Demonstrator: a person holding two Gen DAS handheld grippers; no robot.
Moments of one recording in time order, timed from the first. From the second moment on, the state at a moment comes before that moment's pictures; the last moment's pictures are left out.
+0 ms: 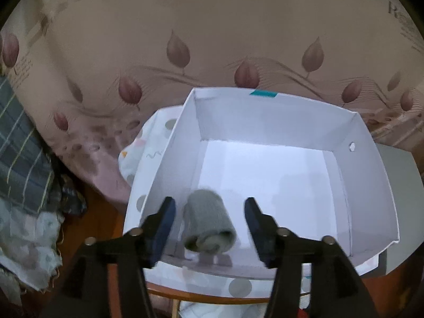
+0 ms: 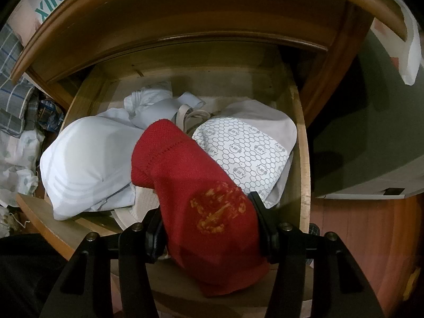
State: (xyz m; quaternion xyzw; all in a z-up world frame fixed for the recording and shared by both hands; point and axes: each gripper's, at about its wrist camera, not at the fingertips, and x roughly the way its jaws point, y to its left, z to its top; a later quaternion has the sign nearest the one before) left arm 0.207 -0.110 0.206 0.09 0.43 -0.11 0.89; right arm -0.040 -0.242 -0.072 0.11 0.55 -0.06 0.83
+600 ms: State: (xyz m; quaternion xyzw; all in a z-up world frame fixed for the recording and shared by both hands) left arm 0.111 -0.047 0.207 0.11 0.36 -0.09 0.92; right arm -0.038 -0.241 -0.064 0.10 0.53 -0.07 0.84
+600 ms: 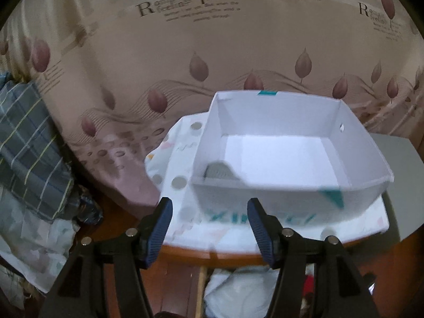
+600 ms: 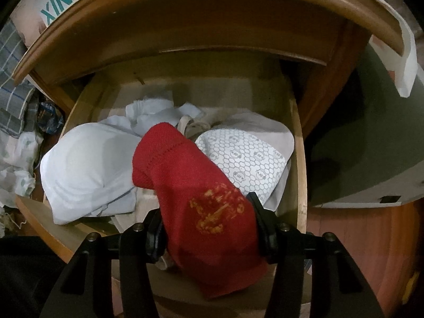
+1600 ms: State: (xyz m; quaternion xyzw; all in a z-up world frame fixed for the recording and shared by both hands) left arm 0.065 0.049 0.042 0.03 0.42 -0.04 0.91; right arm -0.051 -0.244 -0.010 0.11 0.51 -0.04 0.86
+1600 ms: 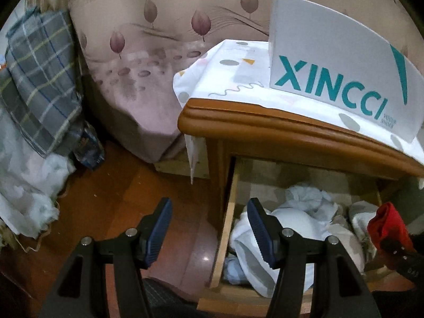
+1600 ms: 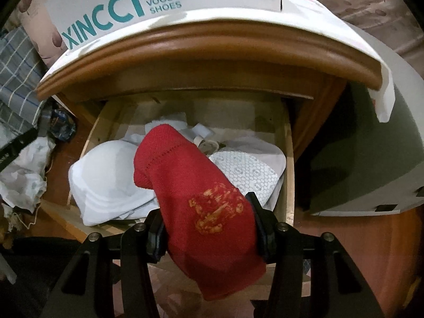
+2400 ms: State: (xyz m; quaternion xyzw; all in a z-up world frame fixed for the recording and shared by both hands) left arm 0.073 0.064 0.037 -0.01 0.44 -0.04 0.90; right arm -0.057 -0.222 0.128 0.08 0.41 -0.02 0.91
